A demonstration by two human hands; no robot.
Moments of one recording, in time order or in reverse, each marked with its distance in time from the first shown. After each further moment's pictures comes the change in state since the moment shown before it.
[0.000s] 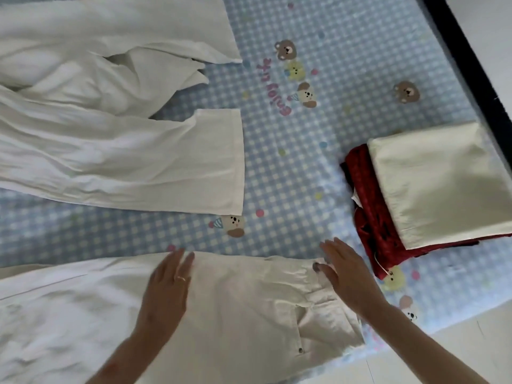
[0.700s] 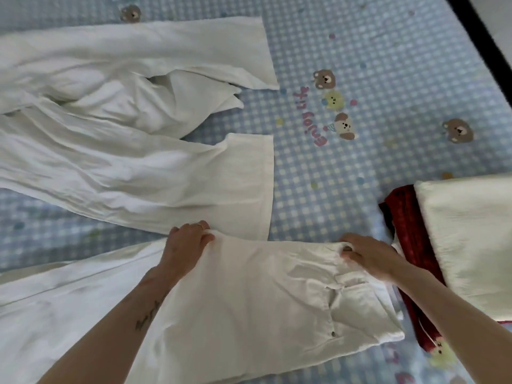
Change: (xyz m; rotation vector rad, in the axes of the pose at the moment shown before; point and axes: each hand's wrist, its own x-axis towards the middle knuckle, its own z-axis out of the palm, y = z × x) left_hand 0.146 -0.073 0.028 -0.109 -0.224 -0.284; right_hand 0.158 0.041 -0.035 -0.036 -0.299 0.049
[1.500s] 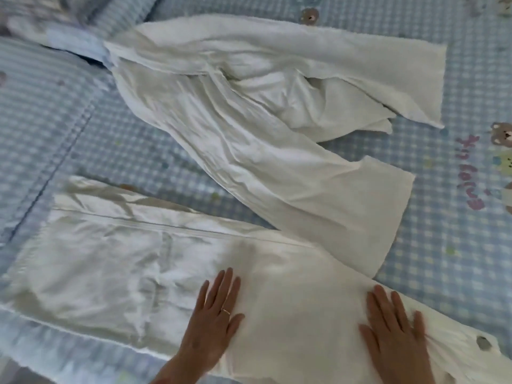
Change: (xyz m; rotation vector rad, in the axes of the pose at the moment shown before) left_hand -0.209 -0.058 0.062 0.036 0.076 -0.233; right_hand -0.003 -0.133 0.105 -0.270 0.375 -0.384
